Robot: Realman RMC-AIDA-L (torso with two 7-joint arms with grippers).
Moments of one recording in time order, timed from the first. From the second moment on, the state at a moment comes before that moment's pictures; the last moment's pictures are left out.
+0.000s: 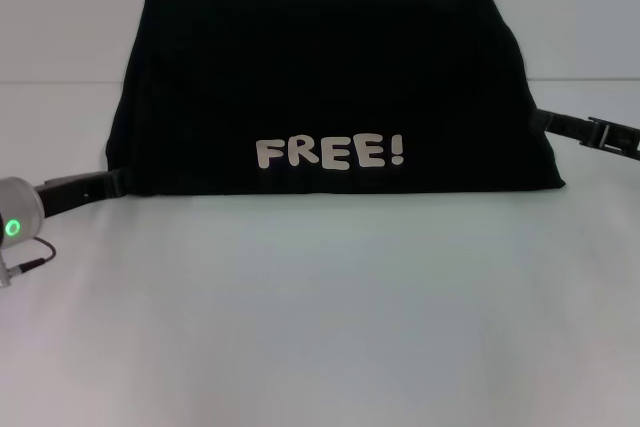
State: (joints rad) left arm -0.63 -2.09 0.47 0.49 2.15 0.79 -1.80; right arm 0.67 1.95 -0.48 -0.37 -1.97 -1.07 1.75
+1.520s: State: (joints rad) left arm -0.63 -2.07 0.47 0.55 2.22 0.88 -1.86; right arm 0.74 1.99 -0.67 -0.40 -2.27 -0.81 2.04
